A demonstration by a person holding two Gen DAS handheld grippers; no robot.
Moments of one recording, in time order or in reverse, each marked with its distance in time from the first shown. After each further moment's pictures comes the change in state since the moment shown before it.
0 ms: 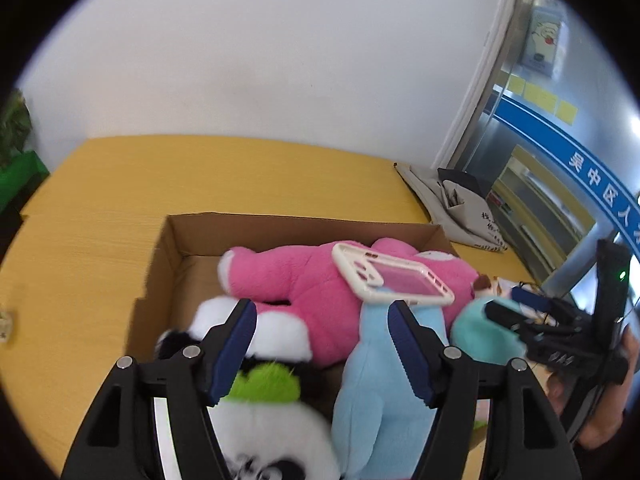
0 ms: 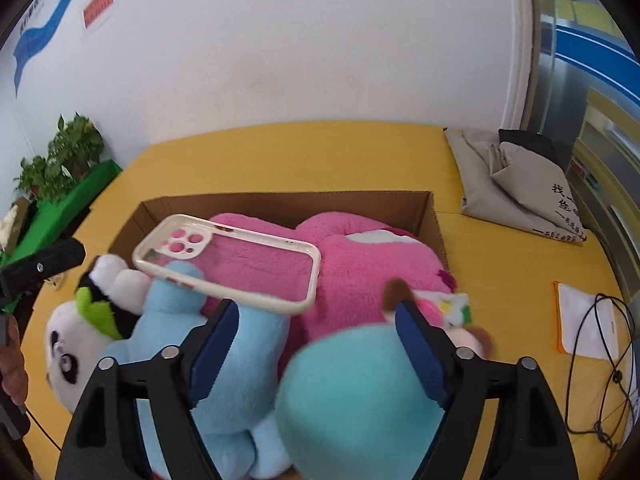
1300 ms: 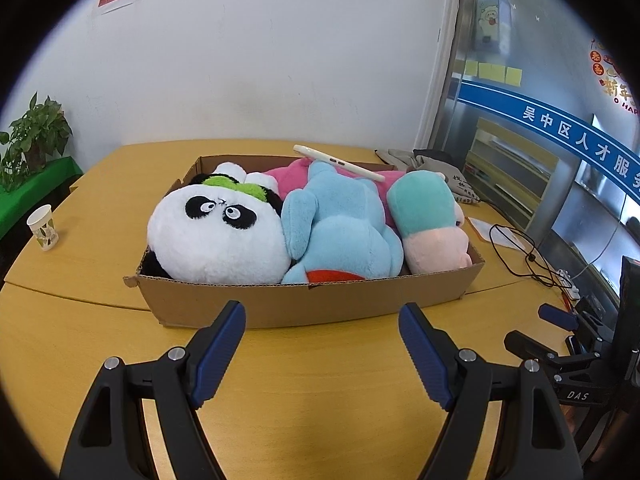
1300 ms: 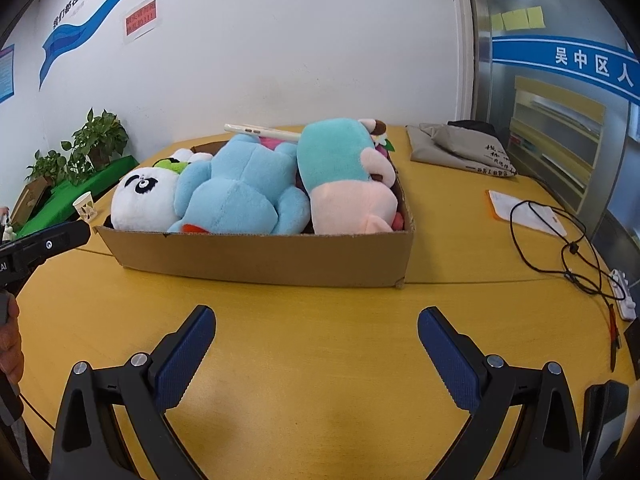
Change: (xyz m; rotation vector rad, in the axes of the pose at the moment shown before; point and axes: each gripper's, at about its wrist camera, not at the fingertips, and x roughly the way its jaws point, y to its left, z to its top) left arm -0.115 -0.081 -0.190 0.046 -0.108 0.056; right arm -0.147 -0.008 -0.237 -0.021 -0.127 -0.037
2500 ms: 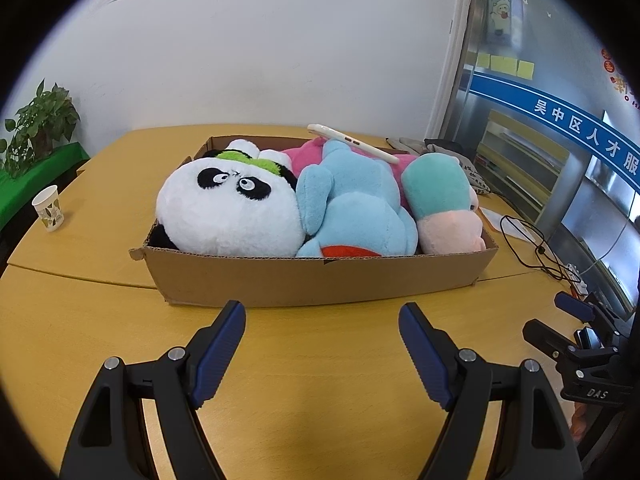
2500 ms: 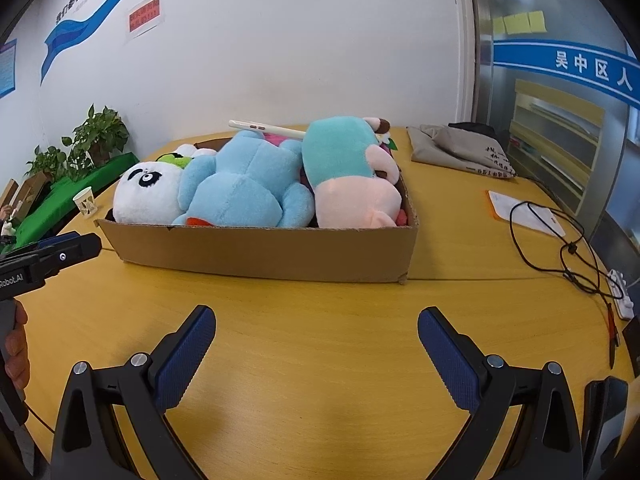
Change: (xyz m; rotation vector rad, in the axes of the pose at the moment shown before) left arm 0.009 0.014 -0.017 -0.024 0.040 0.033; right arm -0.006 0.012 -0.004 -0.032 -0.017 -0.006
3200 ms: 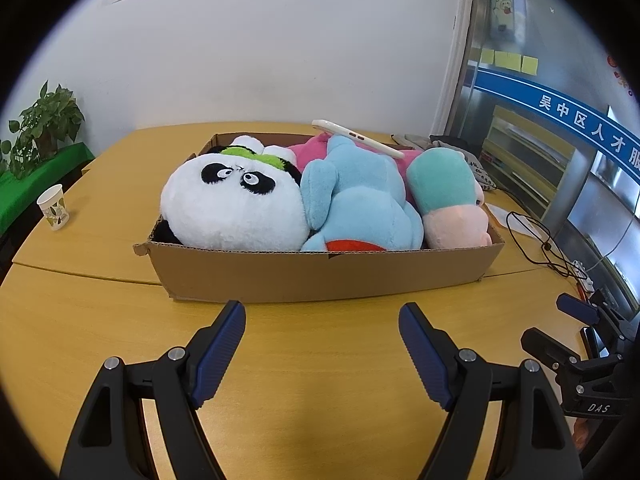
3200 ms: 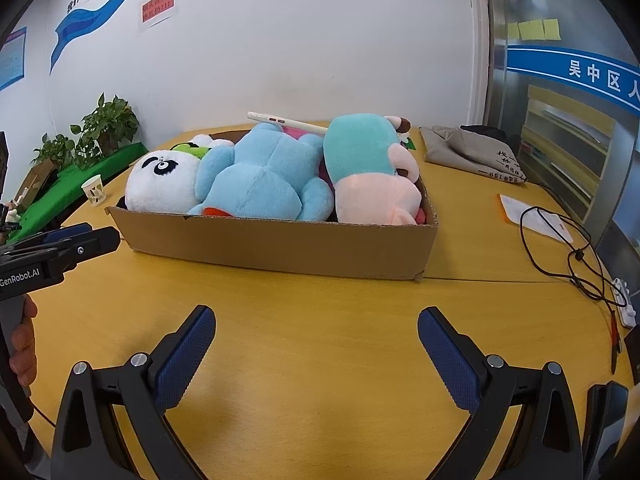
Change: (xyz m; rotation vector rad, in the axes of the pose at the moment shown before) left arm 0.001 -0.002 -0.001 0.014 0.004 0.020; right arm 0.002 0.014 -0.004 -0.026 0.019 0.017
